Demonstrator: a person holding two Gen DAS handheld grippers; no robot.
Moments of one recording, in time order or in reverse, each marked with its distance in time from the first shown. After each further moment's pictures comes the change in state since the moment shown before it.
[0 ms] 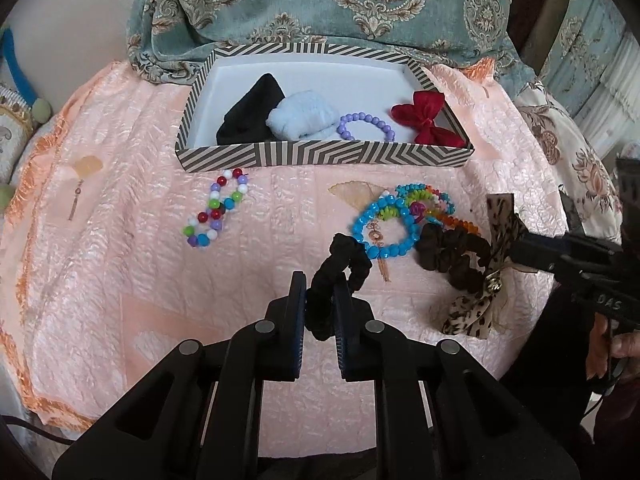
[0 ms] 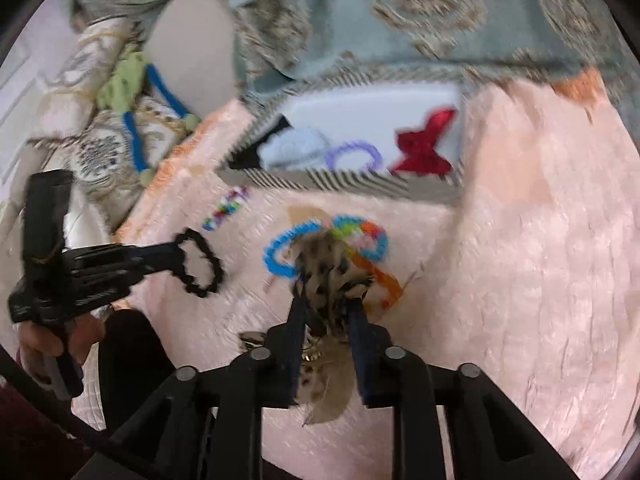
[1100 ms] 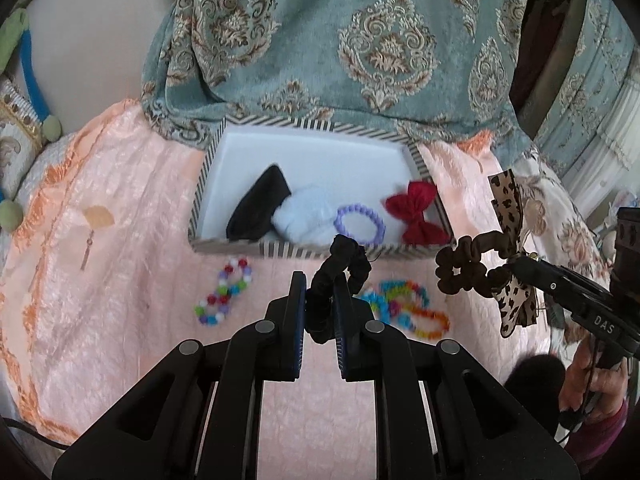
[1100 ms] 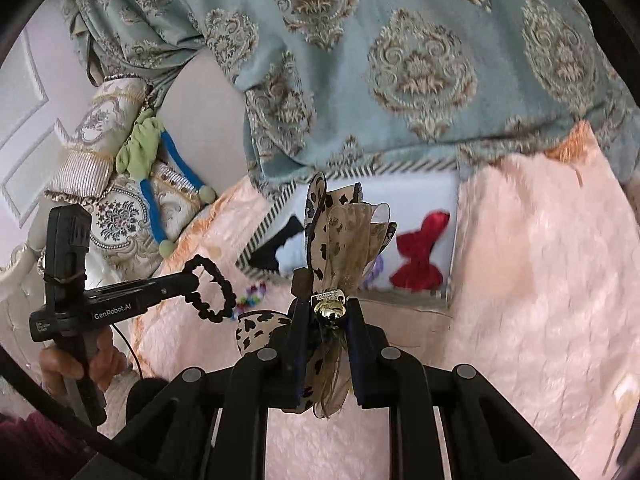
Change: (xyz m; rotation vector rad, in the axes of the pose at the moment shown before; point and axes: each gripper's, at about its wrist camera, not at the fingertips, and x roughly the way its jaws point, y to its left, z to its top) left arm -0.035 0.005 0.062 -0.088 -0.149 -0.031; right arm -0.049 0.006 0.059 -0.010 -0.246 0.043
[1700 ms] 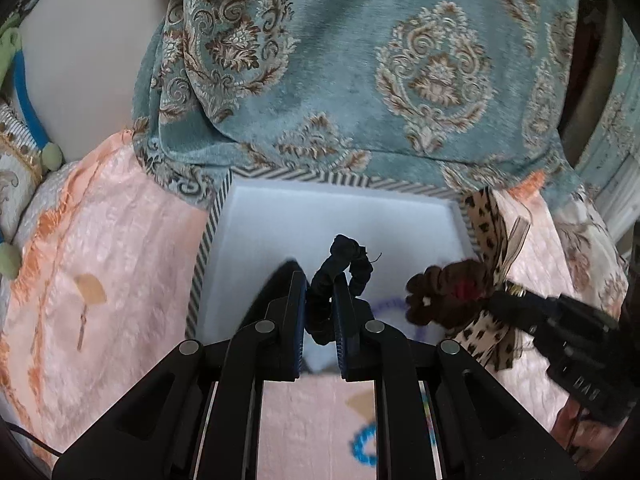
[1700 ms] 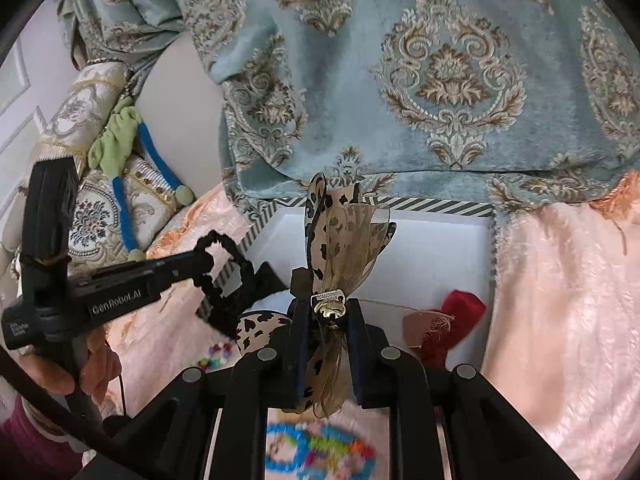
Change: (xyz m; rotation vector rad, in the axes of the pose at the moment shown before) left arm 0.078 0.011 0.096 -0.030 -0.026 0.109; right arm 0.104 -0.015 0.075 -0.046 0.042 -0.035
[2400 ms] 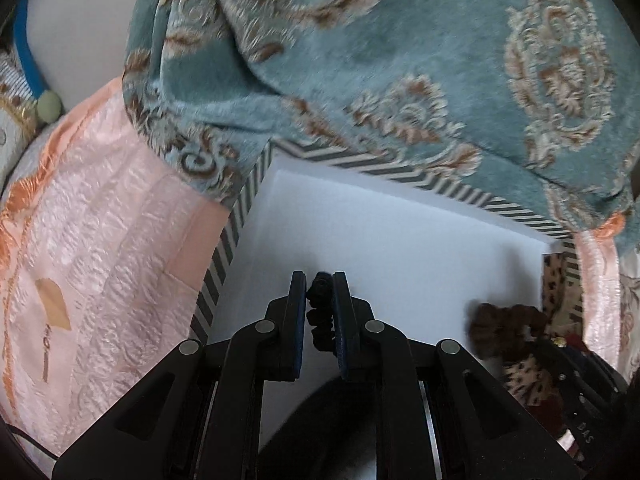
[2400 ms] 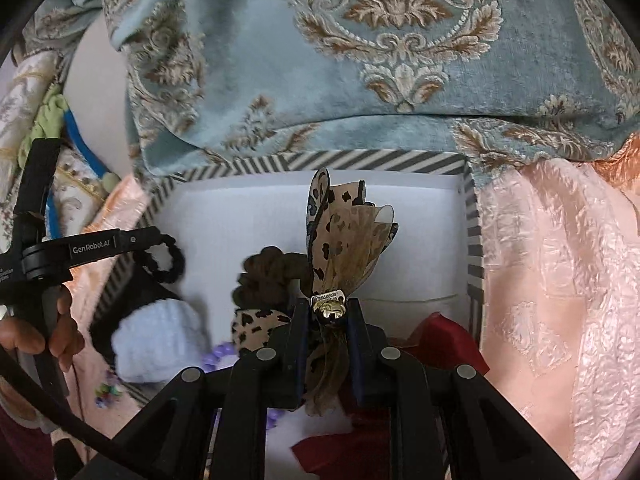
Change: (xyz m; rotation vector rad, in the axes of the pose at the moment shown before) left arm 0.130 0.058 0.029 -0.150 0.117 0.098; right arm 0.088 -0.062 0.000 0.053 0.106 -0.184
